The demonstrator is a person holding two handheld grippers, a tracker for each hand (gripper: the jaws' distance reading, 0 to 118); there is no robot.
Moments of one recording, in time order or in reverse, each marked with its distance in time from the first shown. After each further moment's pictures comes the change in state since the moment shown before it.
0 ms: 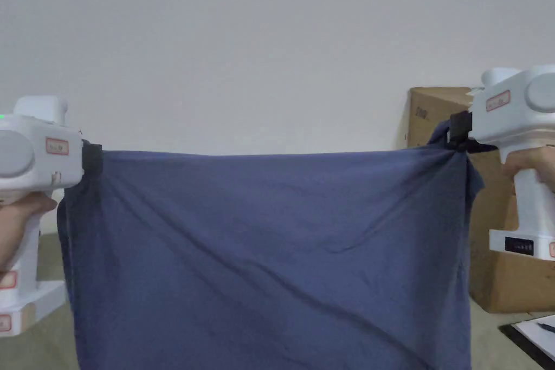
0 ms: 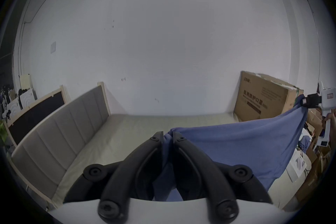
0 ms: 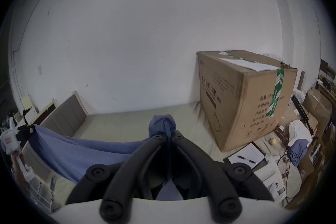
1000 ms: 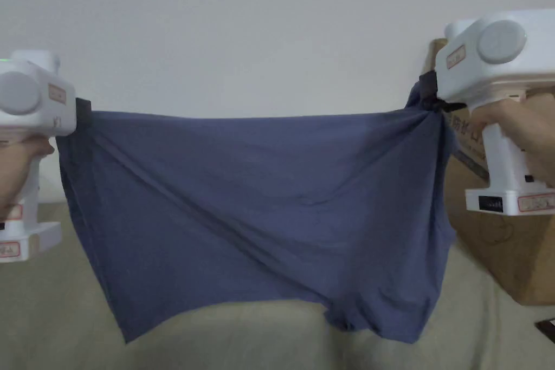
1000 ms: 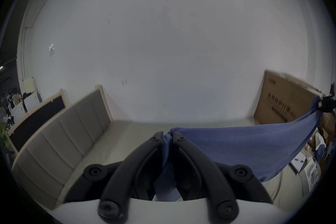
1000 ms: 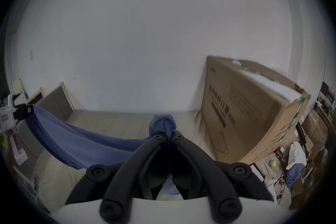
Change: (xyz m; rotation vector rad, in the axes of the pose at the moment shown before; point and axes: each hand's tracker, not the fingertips) left arm -0.013 -0.012 -0.227 -0.141 0.095 -0.006; right arm -0.038 0.033 -0.157 -0.109 -0.071 0.141
